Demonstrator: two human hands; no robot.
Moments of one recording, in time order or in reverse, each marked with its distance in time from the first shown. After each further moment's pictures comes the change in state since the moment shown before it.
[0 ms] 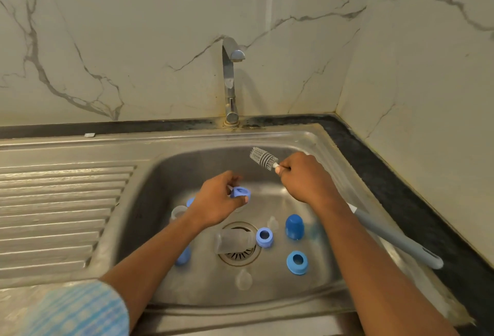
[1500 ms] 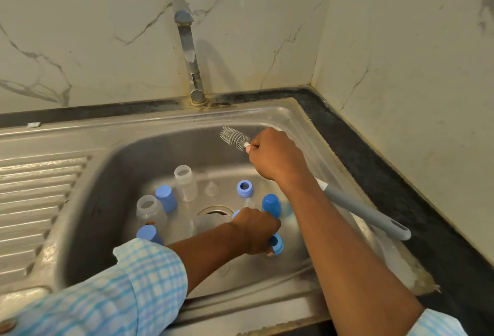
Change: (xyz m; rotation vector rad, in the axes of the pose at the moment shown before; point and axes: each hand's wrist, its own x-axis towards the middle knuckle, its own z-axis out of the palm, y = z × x) left_hand -0.003 0.031 0.141 0.854 -0.687 0.394; right_hand 0.010 0.010 0.007 0.016 0.035 0.037
